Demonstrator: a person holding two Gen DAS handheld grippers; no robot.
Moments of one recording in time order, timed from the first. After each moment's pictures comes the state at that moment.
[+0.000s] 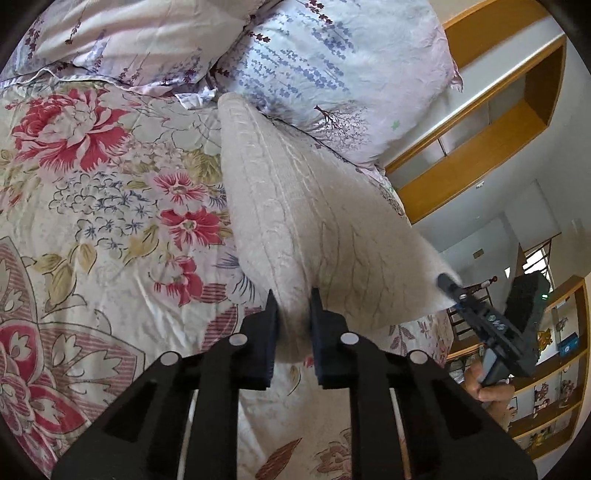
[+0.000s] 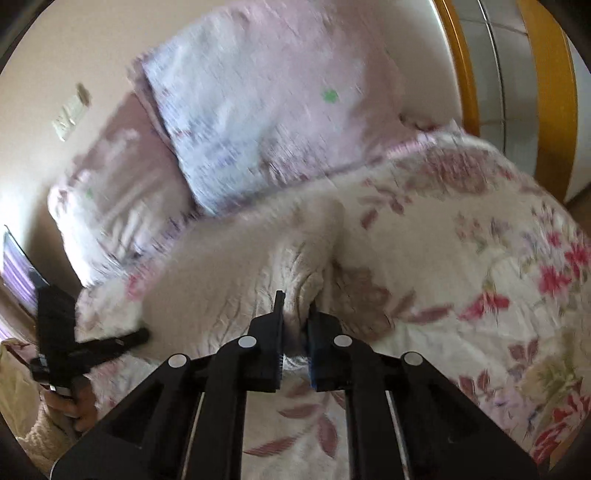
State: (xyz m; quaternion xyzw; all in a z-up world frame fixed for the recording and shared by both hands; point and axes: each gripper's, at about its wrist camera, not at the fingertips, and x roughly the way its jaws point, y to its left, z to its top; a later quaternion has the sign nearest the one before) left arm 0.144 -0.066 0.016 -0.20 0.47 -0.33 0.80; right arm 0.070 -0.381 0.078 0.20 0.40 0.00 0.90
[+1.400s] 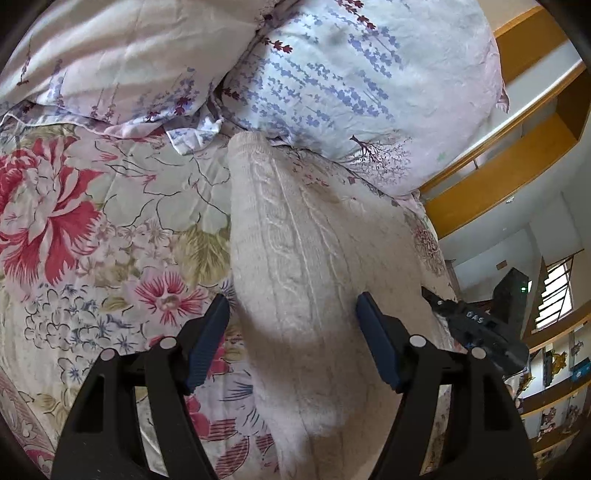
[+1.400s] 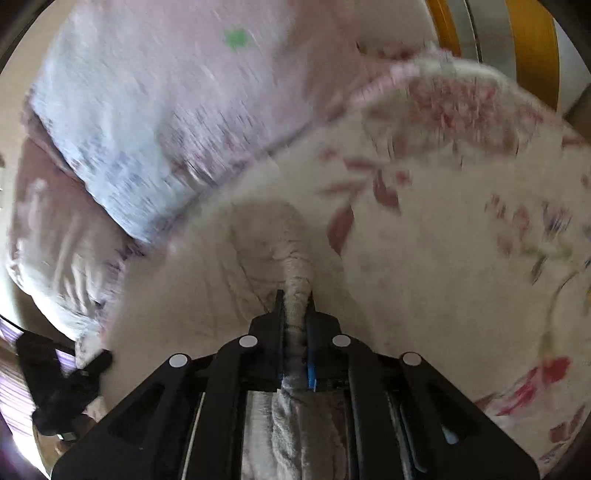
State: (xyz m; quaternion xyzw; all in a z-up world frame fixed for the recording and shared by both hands) left arm 0.232 -0.100 0.031 -0.19 0.49 -0.28 0.81; right arm 0.179 -0.419 0.031 0.29 0.47 -0.05 0.83
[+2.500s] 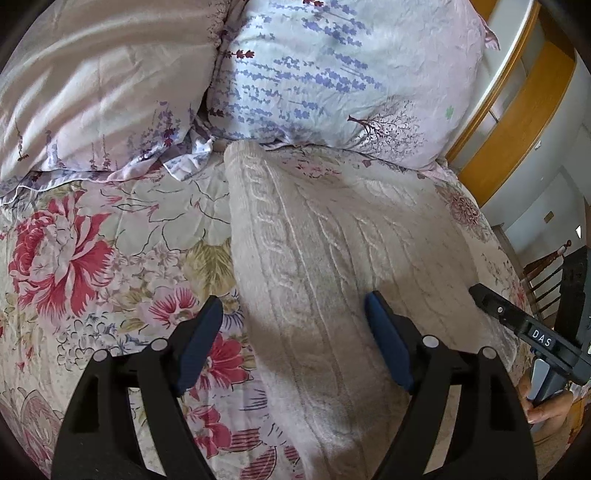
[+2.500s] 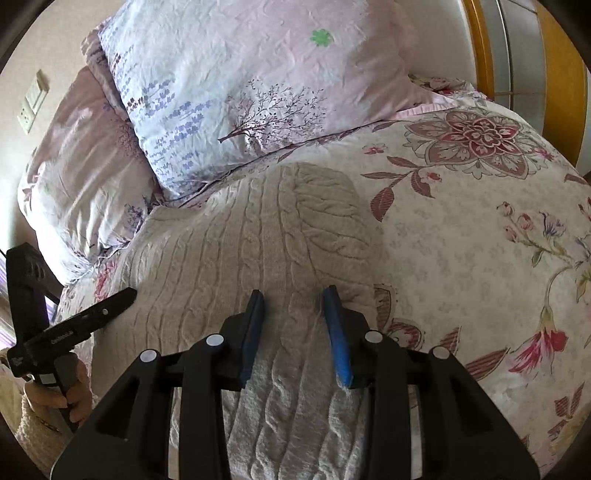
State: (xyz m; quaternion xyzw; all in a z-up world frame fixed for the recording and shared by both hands) left arm 0.219 -0.125 0.020 -0.05 0.46 -0.24 0.86; right arm 0.145 -0.382 0.042 0.20 0.44 0.00 0.87
